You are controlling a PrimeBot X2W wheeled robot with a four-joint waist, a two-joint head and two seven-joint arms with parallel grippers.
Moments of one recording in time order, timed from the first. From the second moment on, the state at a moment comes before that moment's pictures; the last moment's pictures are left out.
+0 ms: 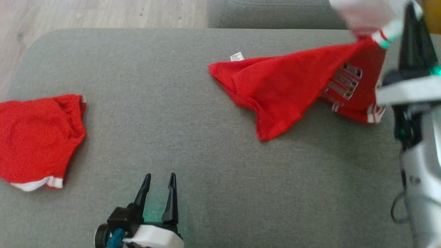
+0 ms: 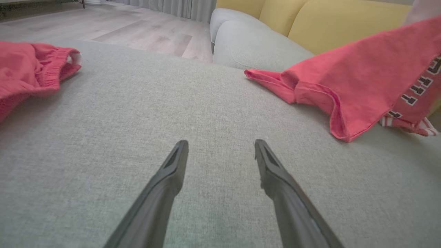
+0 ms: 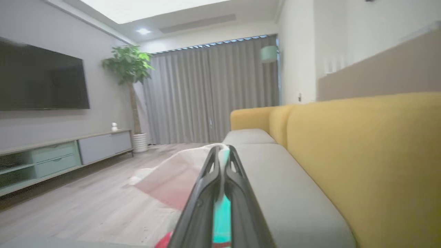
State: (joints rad) left arm -0.04 0.05 -0.34 0.36 -0.36 0.02 -0.25; right arm -0.58 -0.20 0.02 0.39 0.24 0.13 -0.25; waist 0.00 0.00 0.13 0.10
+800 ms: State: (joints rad) left arm -0.02 0.05 -0.36 0.38 -0.35 -0.01 -0.25; right arm -0.11 -0.04 -0.17 0.28 0.08 0.13 -0.25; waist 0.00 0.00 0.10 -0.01
